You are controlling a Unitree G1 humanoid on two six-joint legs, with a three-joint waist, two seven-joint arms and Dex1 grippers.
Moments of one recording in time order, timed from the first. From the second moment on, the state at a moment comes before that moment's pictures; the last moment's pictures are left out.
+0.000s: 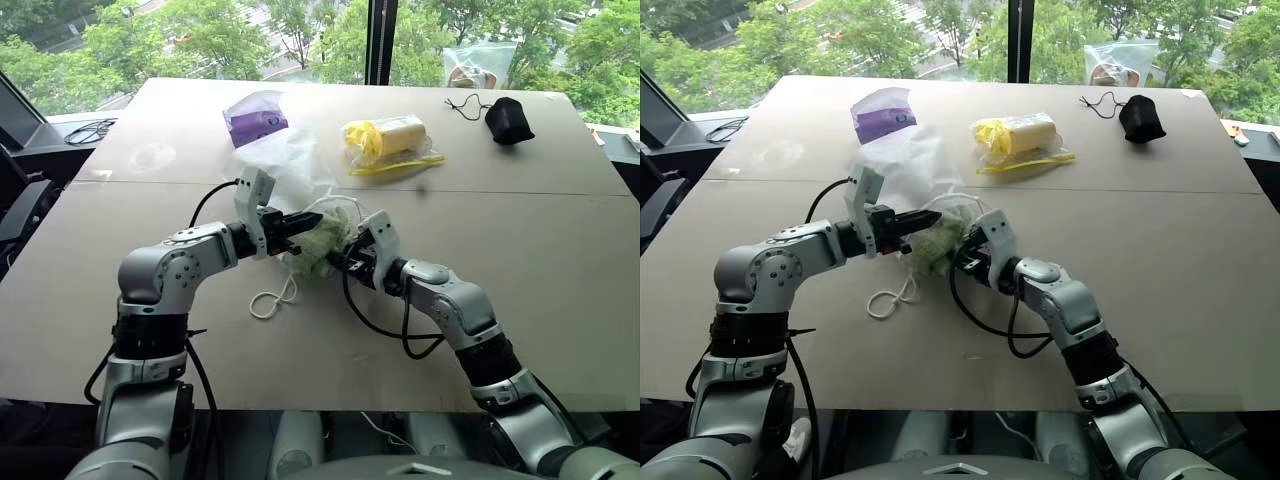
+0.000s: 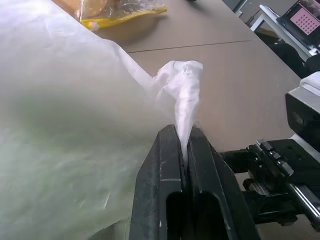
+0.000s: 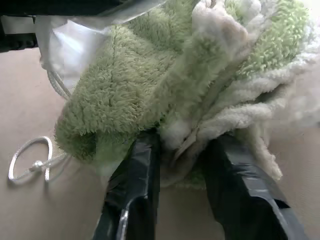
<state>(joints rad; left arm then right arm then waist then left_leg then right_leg) -0.54 0.53 0.12 -0.05 -0.70 0.99 -0.64 -0.50 0.03 0.28 0.13 0.32 0.59 0.43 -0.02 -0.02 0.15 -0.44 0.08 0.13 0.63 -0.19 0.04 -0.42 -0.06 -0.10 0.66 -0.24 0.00</state>
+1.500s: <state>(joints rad) -0.48 0.62 0.28 0.01 -0.92 1.15 -0.65 -0.52 -0.01 0.27 0.22 0.31 0.32 0.69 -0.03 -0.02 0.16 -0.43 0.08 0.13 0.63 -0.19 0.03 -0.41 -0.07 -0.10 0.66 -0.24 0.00</state>
